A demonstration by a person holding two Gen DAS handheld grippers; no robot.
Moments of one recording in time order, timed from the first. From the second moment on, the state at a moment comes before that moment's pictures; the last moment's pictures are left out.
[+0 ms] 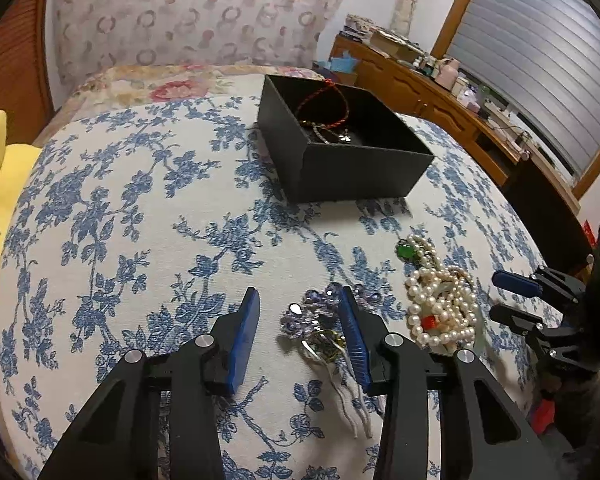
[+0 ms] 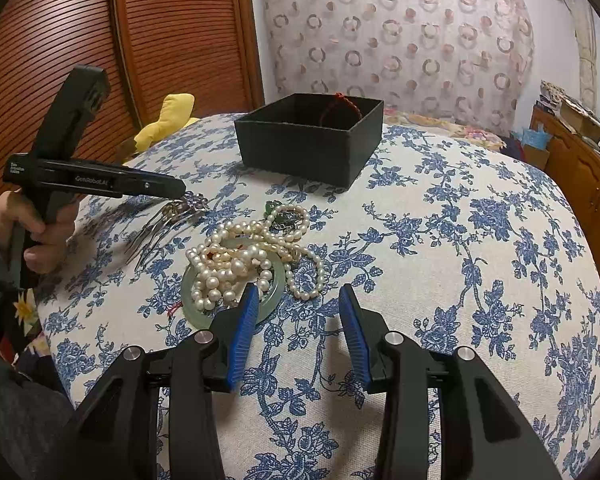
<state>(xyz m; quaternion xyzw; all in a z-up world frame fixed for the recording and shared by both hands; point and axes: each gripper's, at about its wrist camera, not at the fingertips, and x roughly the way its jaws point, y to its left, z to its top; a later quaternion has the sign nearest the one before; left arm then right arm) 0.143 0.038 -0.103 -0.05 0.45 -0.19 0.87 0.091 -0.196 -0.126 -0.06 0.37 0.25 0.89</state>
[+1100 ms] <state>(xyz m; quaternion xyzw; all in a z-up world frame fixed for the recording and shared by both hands) 0.147 0.032 -0.063 0.00 0.36 -0.14 0.92 0.090 -0.194 -0.124 -0.07 0.37 0.25 0.89</state>
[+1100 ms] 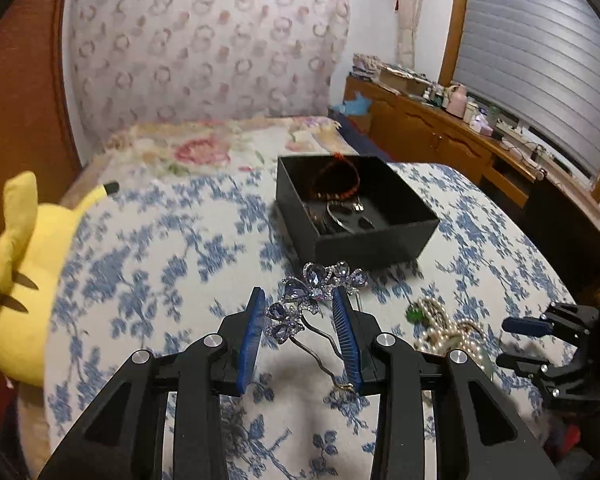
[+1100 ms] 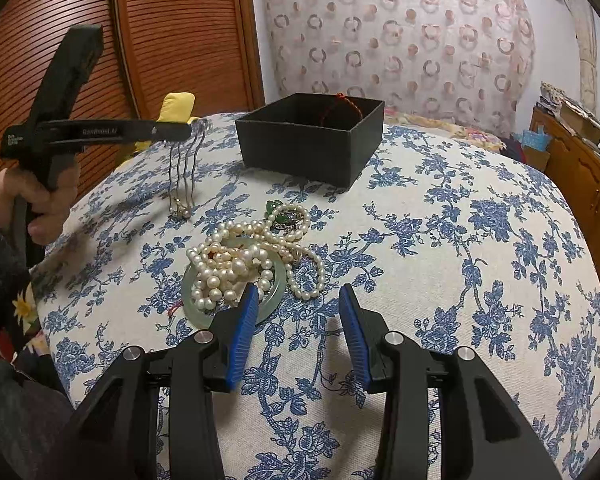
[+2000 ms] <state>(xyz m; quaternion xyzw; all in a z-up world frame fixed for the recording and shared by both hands) 0.120 0.084 -0.059 -0.03 0.34 -0.10 0.94 0.122 -0.062 -0.108 -0.15 0.38 0.37 0.84</state>
